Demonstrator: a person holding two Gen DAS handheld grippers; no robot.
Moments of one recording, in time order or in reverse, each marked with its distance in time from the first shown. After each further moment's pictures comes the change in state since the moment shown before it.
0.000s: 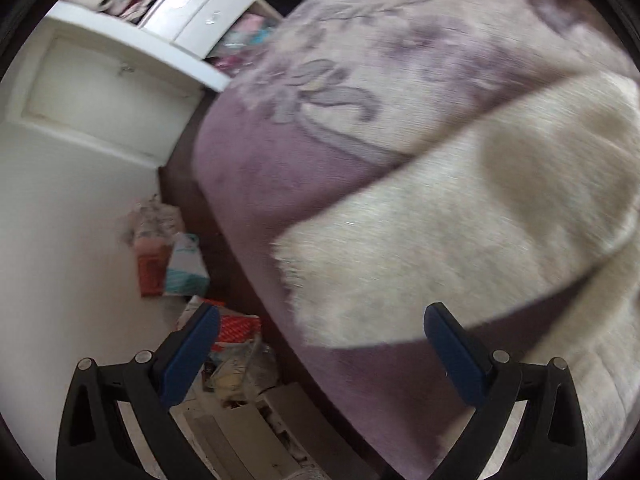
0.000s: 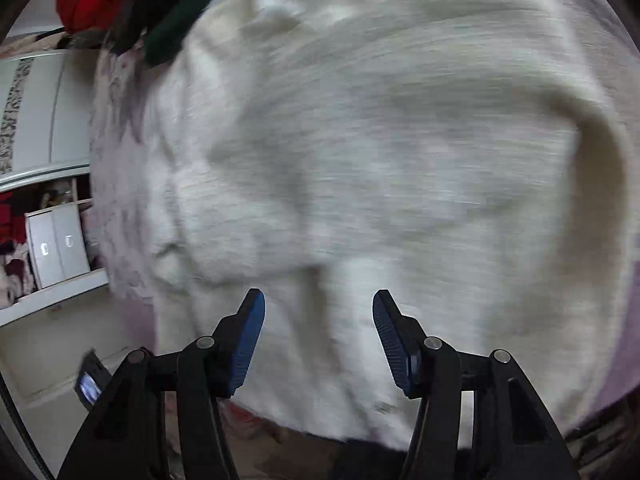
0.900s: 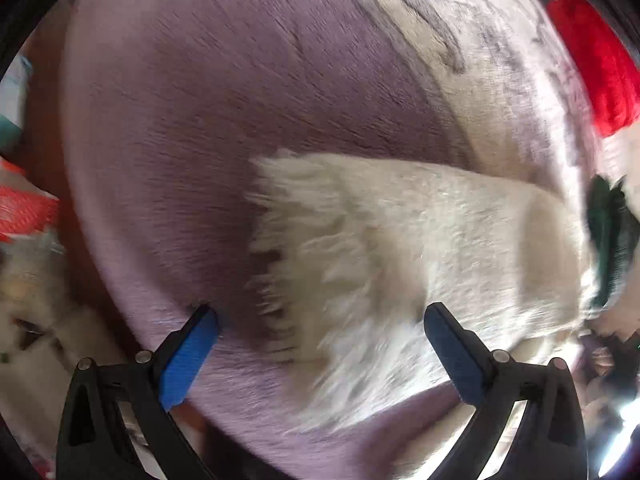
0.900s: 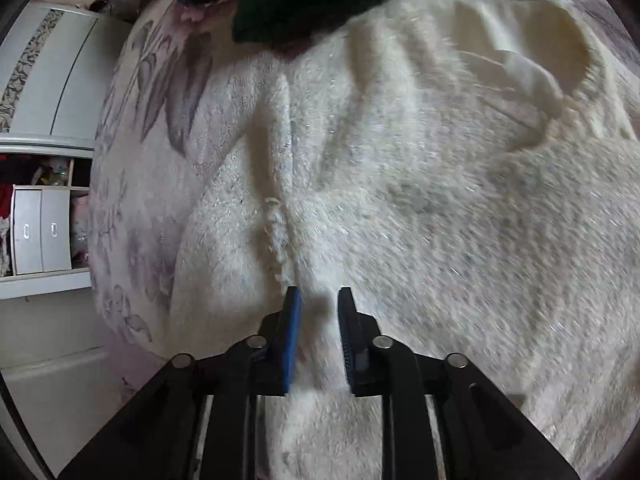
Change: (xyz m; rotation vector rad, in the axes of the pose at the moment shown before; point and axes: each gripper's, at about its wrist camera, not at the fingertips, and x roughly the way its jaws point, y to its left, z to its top) left arm 0.188 0.083 -0.004 -0.409 0.364 -0.893; right arm 0.160 0.190 0.075 -0.150 -0.111 -0.072
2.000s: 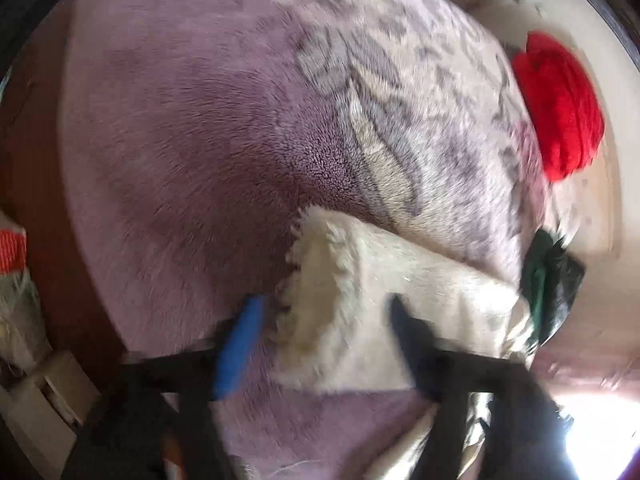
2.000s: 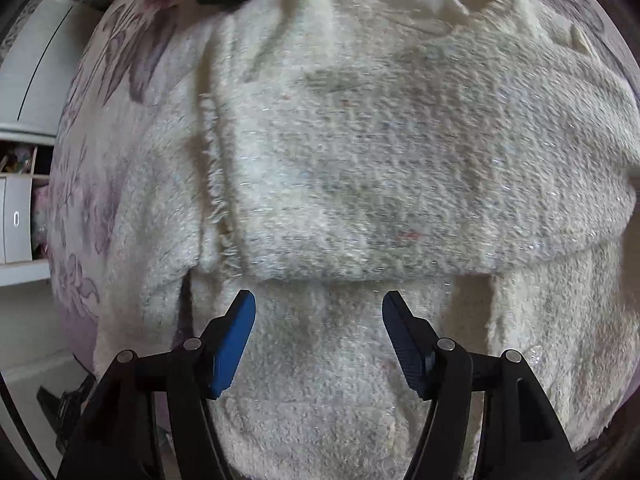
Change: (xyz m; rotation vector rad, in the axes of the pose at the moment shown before) left arm -0.079 0.026 0.052 -0.050 -0.137 -0.201; right arm -0.004 -0.019 -0.155 0.030 0.014 -0.175
